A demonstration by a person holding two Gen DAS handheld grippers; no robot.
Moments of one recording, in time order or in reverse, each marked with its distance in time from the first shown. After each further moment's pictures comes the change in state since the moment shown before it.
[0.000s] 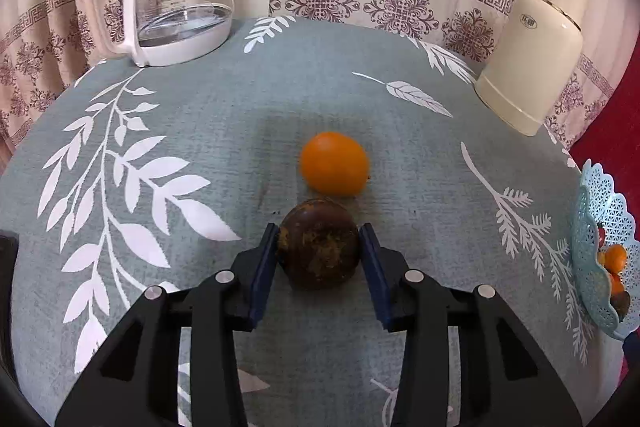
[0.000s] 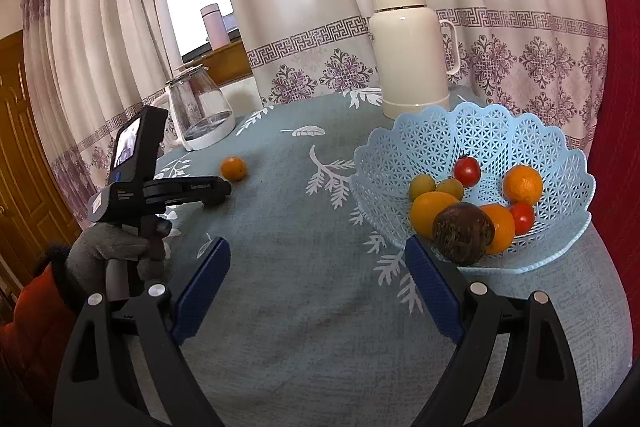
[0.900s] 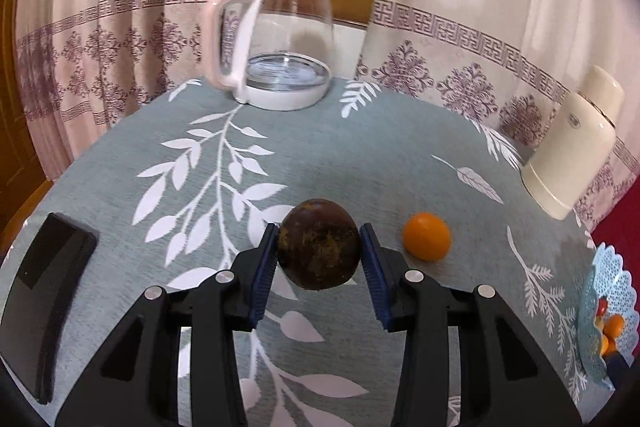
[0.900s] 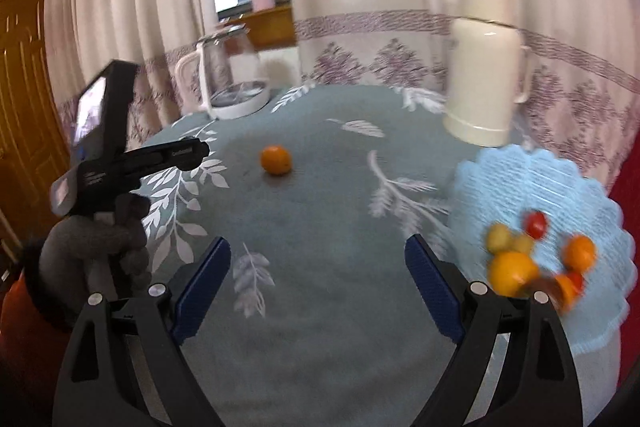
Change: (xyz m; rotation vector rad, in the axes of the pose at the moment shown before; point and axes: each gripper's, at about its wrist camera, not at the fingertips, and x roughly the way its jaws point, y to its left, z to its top) left arm -0.048 0.059 0.011 -0.189 -0.184 0.147; right arm 0.058 0.074 0.036 -0.182 0.125 0.026
